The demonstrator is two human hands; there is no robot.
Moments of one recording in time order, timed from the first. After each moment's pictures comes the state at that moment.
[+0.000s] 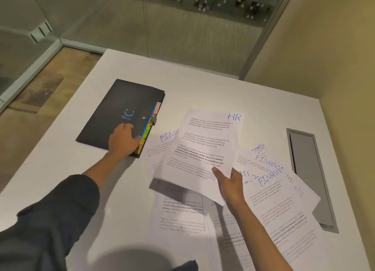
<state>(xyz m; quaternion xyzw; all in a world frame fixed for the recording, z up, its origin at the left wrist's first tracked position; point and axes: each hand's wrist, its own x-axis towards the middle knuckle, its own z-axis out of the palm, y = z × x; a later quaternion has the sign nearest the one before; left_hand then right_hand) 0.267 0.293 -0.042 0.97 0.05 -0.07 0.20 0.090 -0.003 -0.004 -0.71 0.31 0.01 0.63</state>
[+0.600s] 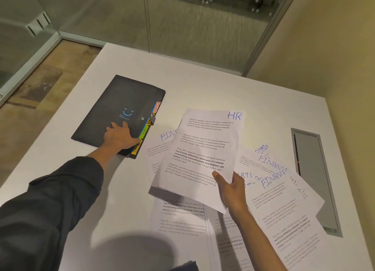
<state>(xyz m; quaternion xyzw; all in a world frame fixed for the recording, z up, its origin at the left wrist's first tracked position) 0.306 0.307 -0.064 0.96 0.07 -0.27 0.01 0.086 -0.003 -0.006 -0.71 0.30 0.02 0.64</state>
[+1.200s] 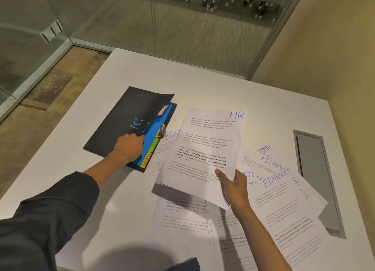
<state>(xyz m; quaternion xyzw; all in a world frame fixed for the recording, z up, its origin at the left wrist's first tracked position) 0.254 0.296 -0.045 0.98 -0.12 -0.14 -0.11 0.081 -0.003 -0.001 -0.72 0.27 0.01 0.64</state>
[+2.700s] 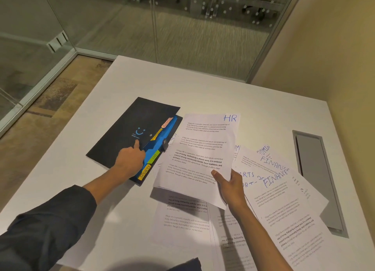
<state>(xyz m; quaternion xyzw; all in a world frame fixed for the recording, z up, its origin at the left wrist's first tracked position) 0.203 0.285 -0.011 0.94 -0.18 -0.19 -0.21 0.076 0.005 0.005 -0.71 0.27 0.03 0.65</state>
